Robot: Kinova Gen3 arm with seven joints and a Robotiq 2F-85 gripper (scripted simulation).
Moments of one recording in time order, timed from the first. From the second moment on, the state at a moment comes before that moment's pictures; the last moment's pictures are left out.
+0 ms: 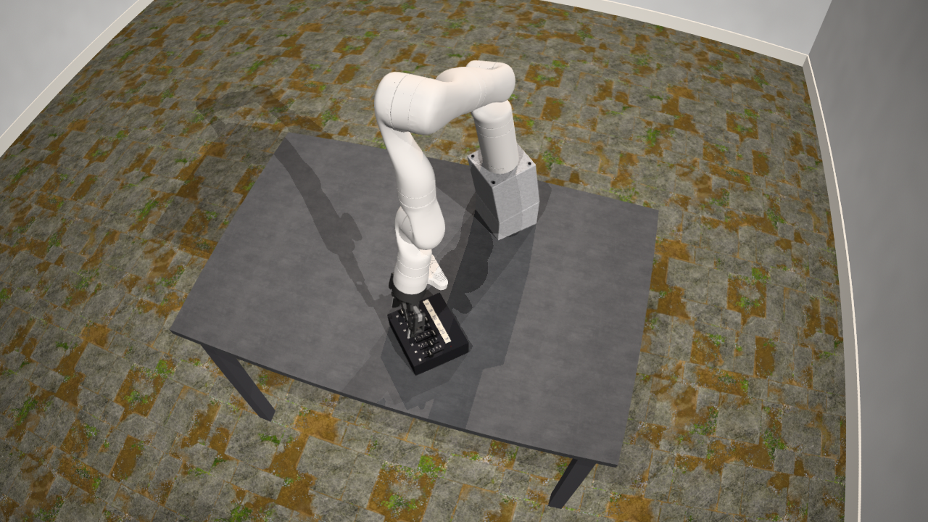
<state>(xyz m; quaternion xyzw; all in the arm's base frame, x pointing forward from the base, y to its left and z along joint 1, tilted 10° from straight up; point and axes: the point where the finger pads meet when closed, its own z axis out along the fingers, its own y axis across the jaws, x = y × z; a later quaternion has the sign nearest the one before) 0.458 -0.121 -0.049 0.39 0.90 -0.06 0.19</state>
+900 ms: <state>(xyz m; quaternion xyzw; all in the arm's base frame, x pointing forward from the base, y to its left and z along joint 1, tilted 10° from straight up) 0.458 -0.121 -0.049 0.39 0.90 -0.06 0.19</state>
